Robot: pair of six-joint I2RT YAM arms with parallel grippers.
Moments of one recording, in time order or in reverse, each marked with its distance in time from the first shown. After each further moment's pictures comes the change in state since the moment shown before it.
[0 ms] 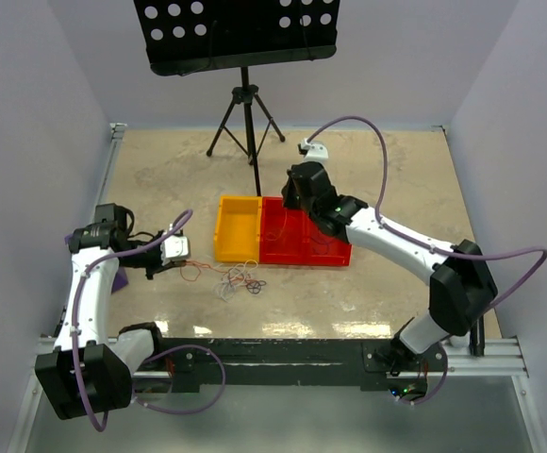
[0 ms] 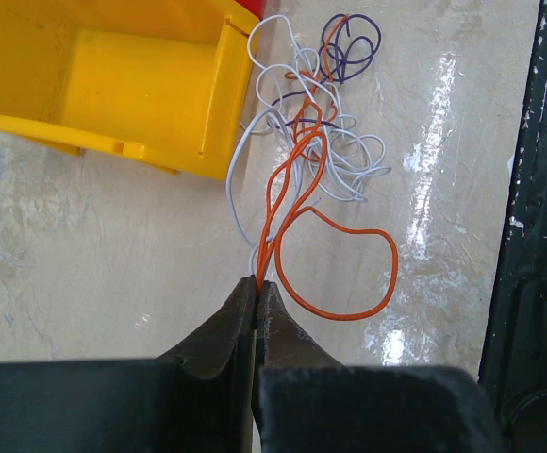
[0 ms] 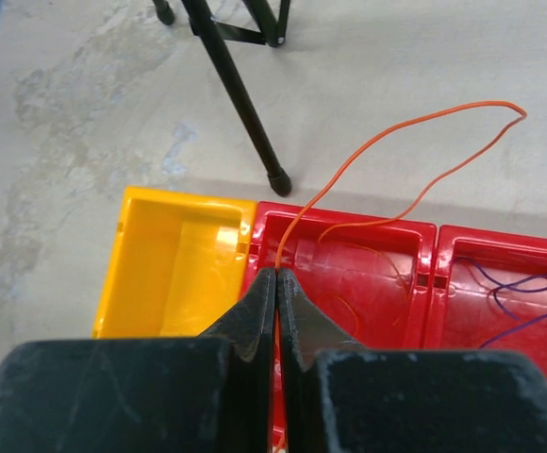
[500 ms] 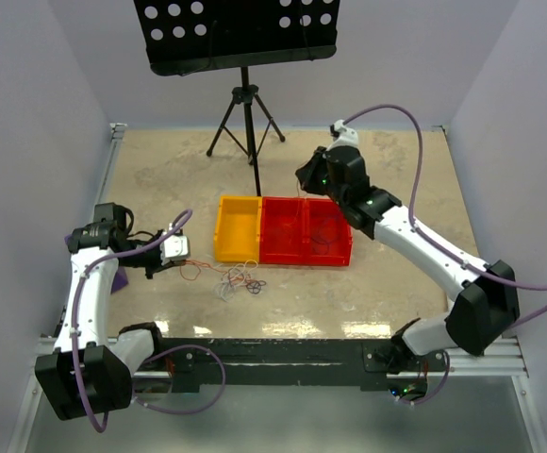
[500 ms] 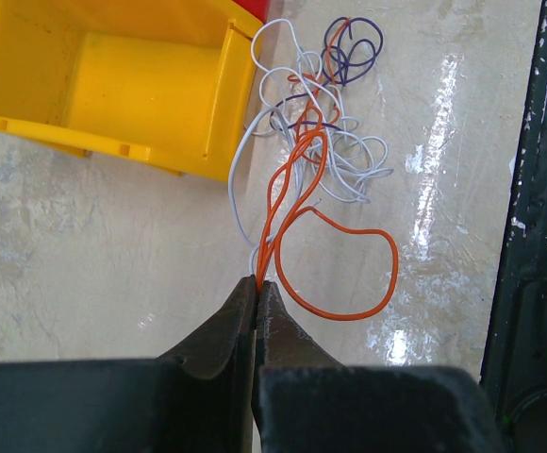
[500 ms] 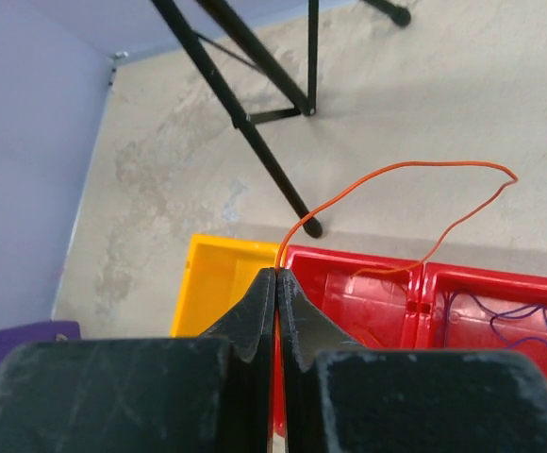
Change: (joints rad) left arm 0.000 -0.005 0.008 -0.004 0.002 0.000; right arm -0.159 -0.156 0.000 -0.006 -0.176 0.058
